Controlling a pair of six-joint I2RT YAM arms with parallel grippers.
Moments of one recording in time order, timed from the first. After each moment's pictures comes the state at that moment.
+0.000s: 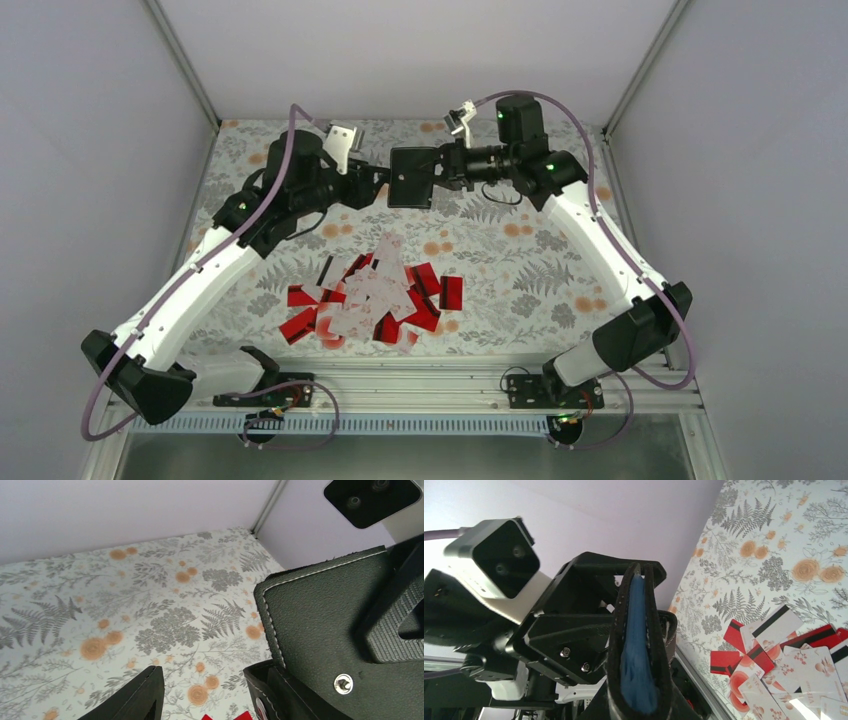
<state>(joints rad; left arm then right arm) -0.59 1.21 1.35 -0.55 0.13 -0.29 0.48 1.51 1.59 -0.59 -0.95 0.74</state>
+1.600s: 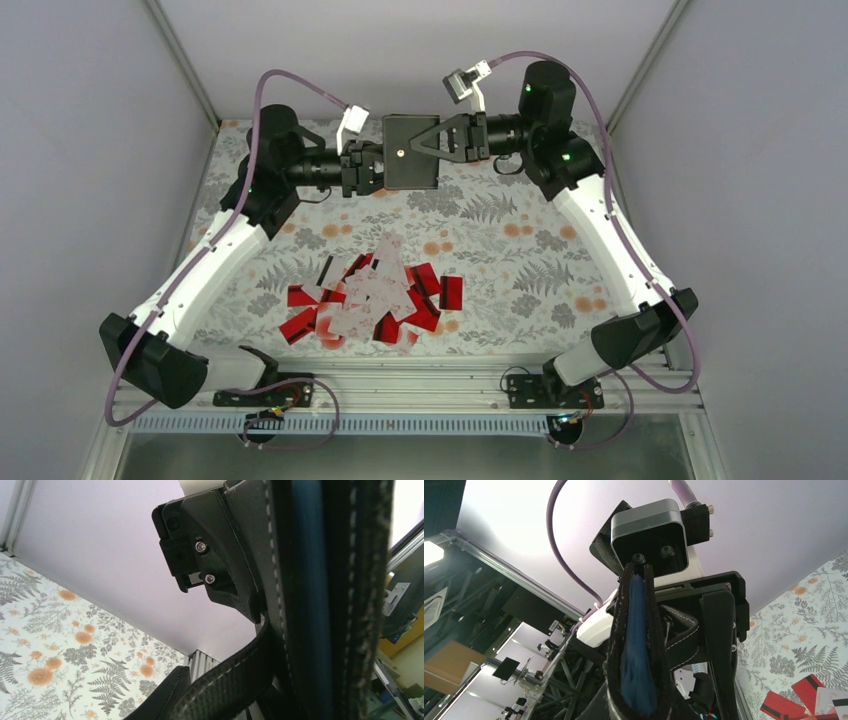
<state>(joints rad) -0.46 1.30 1.34 -0.03 1.09 -0.63 0.46 1.52 1.75 -0.30 -1.28 0.81</state>
